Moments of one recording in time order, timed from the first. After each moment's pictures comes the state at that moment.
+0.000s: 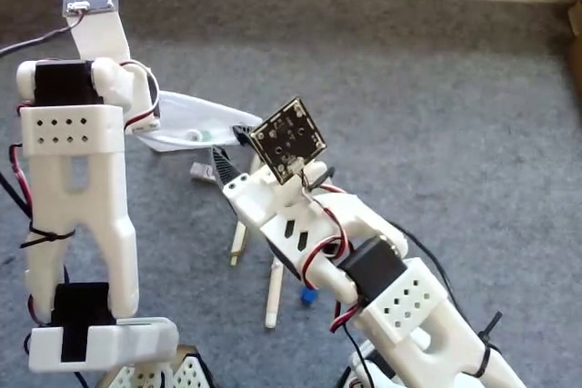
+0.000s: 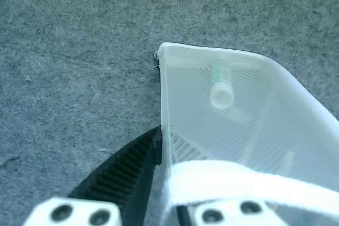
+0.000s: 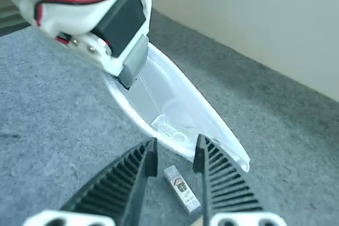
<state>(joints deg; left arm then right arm) -8.5 -5.2 -15.3 97.3 13.8 -43.4 -50.7 42.5 34.9 4.3</state>
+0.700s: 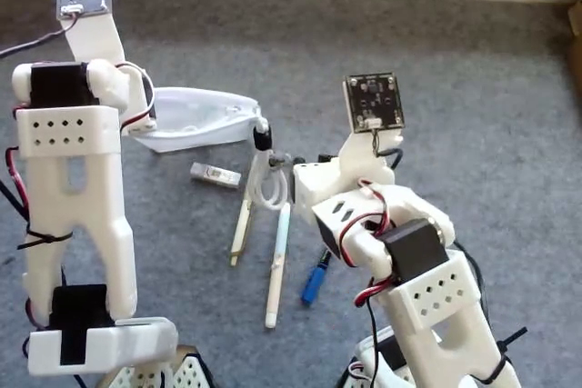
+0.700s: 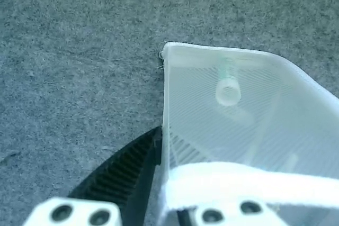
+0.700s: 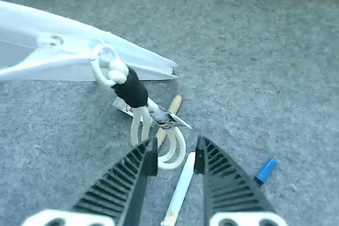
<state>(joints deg) -9.2 -5.6 -13.5 96.6 14.2 -28.8 -50.6 33.5 64.8 -14.4</state>
